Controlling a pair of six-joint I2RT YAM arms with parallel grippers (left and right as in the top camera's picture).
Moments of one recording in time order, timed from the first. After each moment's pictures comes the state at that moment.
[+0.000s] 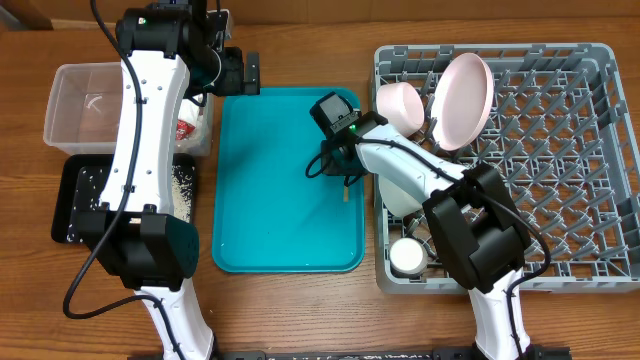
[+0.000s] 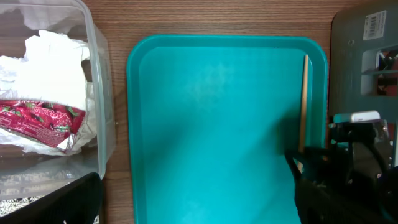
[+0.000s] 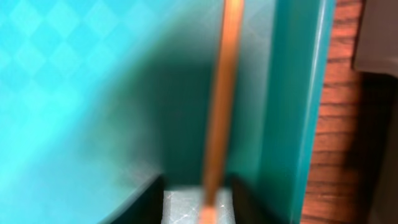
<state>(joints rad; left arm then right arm) -0.08 2.06 2.21 -1.35 0.14 -0.11 0.60 2.18 1.60 -0.73 0.07 0.57</state>
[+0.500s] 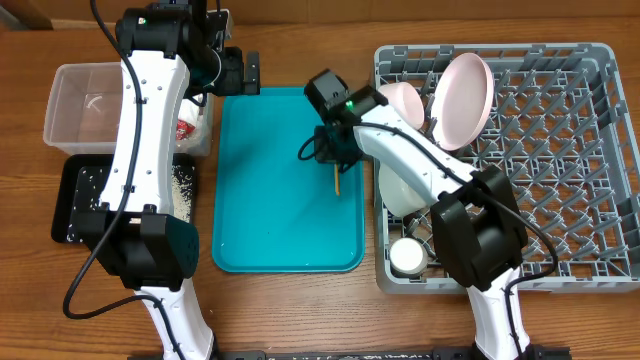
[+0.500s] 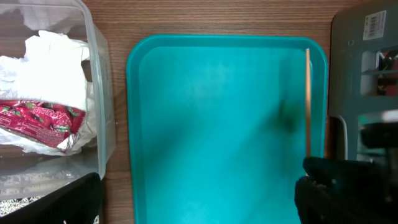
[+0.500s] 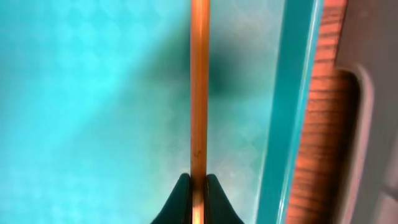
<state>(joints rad) -0.08 2.06 2.21 -1.35 0.14 -0.11 0.60 2.20 1.85 -1.00 0.01 0.57</state>
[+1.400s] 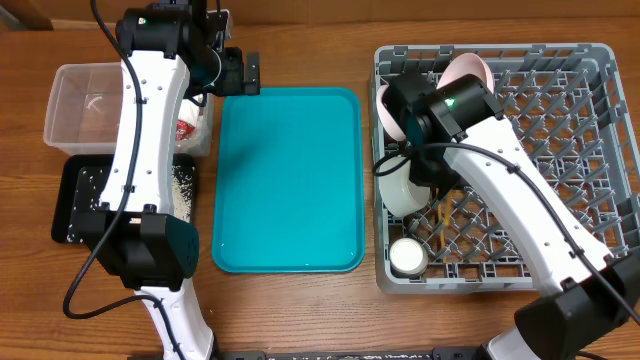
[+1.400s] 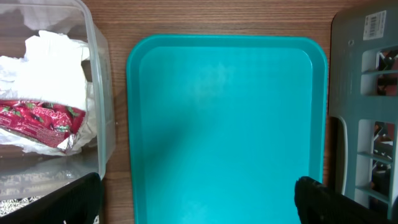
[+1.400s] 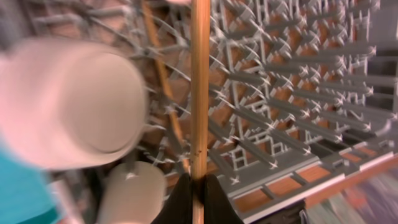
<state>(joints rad) -0.08 2.06 2.21 -1.35 0.14 -0.11 0.46 1.74 1.68 -1.62 0.36 0.68</state>
